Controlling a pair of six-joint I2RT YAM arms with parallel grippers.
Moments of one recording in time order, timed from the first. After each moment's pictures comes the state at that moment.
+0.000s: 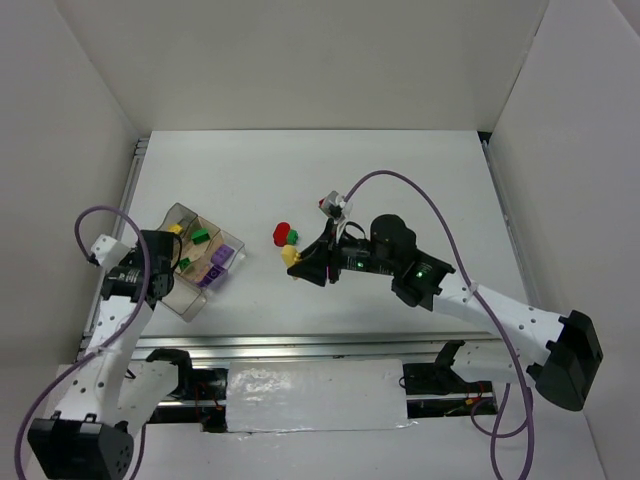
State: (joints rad) left arm -0.08 0.84 0.81 -1.03 -0.70 -1.10; right arm 0.87 1.10 0.84 0.17 -0.45 0.38
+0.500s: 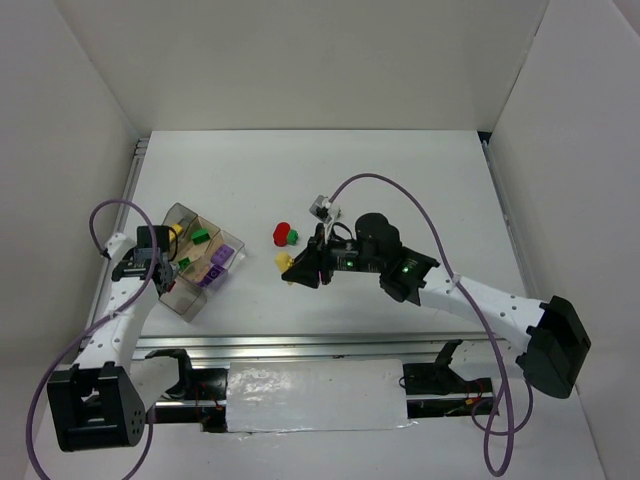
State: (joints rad) left arm 0.10 1.01 0.67 -0.69 -0.47 -0.92; right arm 0.87 1.20 0.84 0.18 -0.49 0.42
